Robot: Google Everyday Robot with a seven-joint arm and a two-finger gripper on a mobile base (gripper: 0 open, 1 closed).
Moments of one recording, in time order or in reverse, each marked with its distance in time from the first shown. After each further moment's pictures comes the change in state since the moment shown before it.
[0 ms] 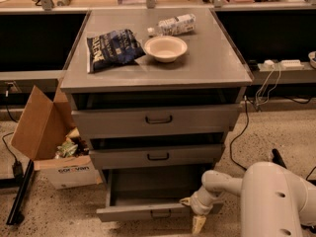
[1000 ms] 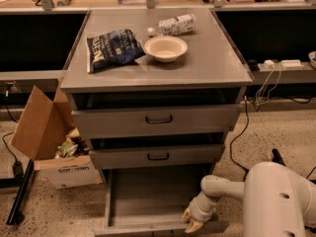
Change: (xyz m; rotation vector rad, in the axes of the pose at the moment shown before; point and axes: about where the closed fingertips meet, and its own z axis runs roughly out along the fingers) arm -0.008 0.027 0.006 -0.035 -0.010 -0.010
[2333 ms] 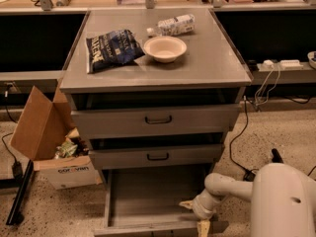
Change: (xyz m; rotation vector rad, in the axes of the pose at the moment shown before) arm -0.005 0.001 -0.015 0.023 -0.010 -0.039
